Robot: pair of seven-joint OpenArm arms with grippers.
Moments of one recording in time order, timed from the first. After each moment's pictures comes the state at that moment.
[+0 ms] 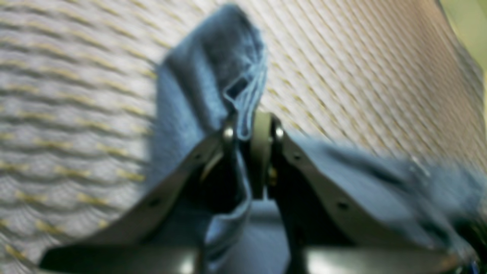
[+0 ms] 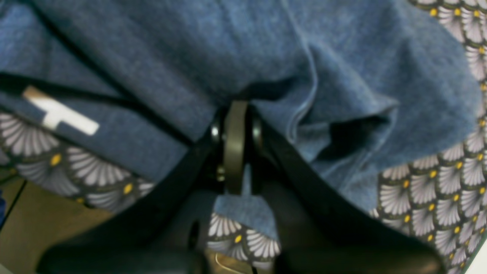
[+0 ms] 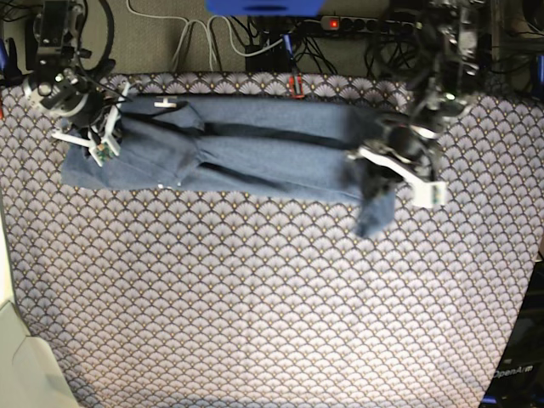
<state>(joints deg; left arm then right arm) 16.5 -12.7 1.4 106.9 -37.1 0.2 32.1 -20.6 14.6 16.8 100.7 1.3 40.1 -44.4</state>
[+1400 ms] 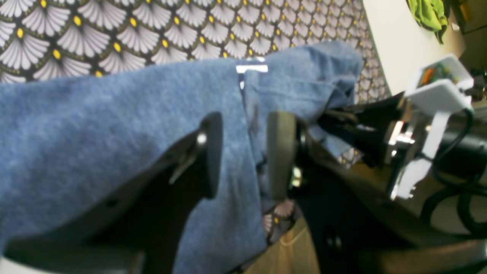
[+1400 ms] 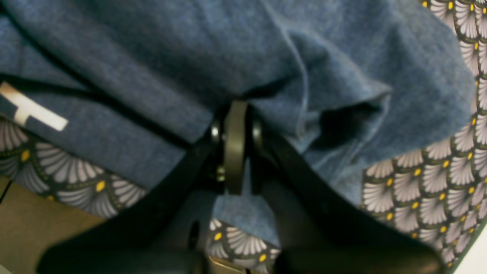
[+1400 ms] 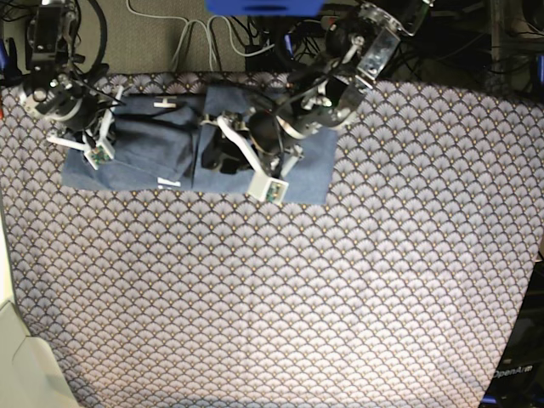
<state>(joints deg) 5.1 -5.6 32.2 98.3 -36.3 0.7 33.5 -19.5 16.5 16.7 99.8 1.2 40.1 -44.5</state>
